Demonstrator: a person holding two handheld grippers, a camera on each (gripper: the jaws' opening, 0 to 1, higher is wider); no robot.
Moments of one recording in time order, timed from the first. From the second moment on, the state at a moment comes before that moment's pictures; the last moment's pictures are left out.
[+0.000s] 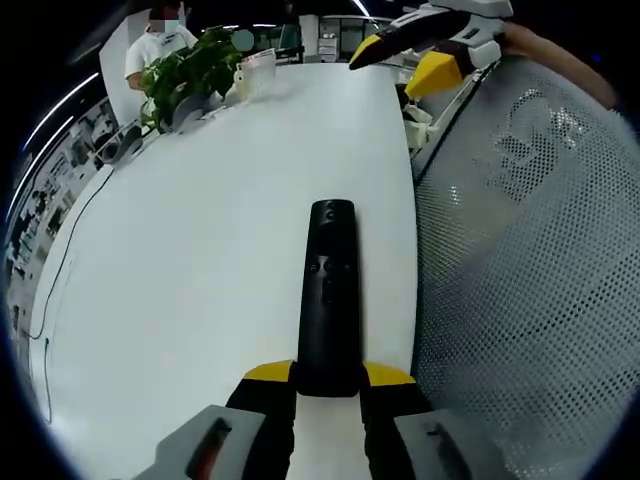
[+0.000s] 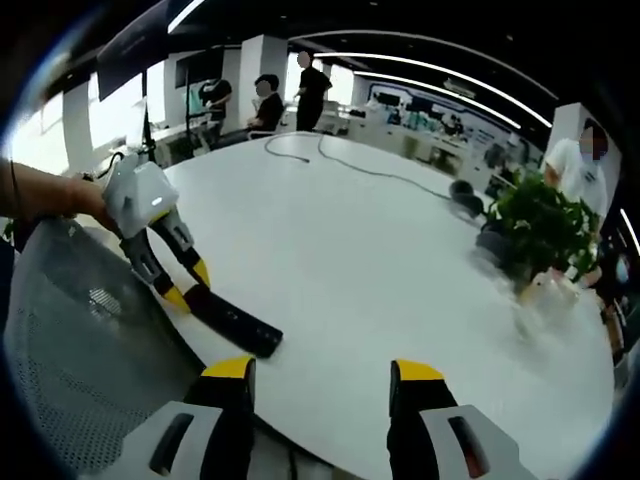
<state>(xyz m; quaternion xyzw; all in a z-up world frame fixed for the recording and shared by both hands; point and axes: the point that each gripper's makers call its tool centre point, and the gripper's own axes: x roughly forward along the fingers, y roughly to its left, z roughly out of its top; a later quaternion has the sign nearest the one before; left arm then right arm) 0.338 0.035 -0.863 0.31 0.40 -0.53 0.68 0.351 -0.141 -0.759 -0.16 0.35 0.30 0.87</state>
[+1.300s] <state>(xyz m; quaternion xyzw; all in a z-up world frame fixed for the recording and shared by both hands) 0.335 0.036 -0.863 0.31 0.39 -0.54 0.68 0.378 -0.079 -0.786 -0.15 0.36 0.37 0.84</state>
